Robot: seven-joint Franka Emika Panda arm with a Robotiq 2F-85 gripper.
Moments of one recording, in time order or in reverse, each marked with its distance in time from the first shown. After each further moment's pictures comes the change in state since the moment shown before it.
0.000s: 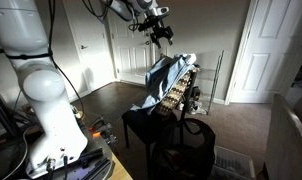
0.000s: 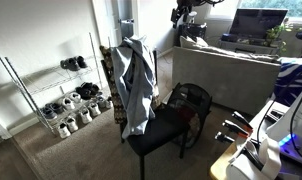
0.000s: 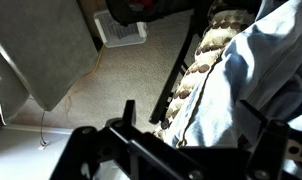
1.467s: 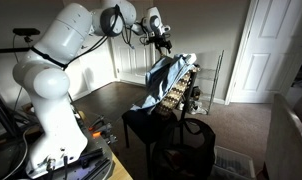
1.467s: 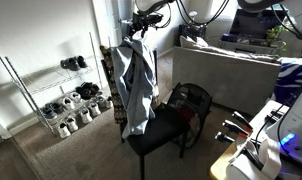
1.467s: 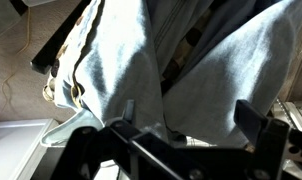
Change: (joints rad) arm 0.184 0.784 -0.008 0.926 0.120 -0.054 0.096
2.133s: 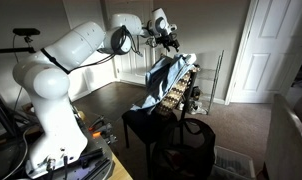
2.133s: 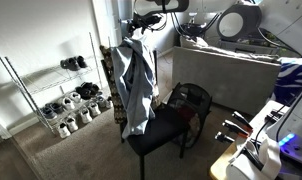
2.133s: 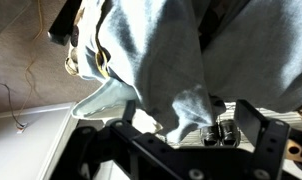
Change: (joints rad) arm -0.003 0.273 -0.090 0.452 0.031 -0.064 0.042
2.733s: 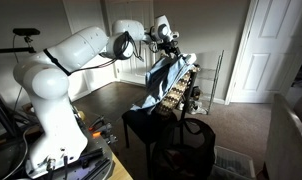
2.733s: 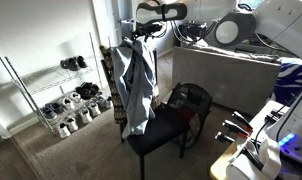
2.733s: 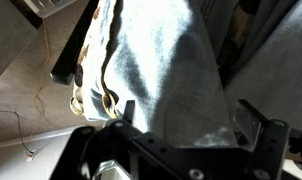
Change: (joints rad) arm -0.023 0.072 0.004 0.033 0.022 -0.037 0.055
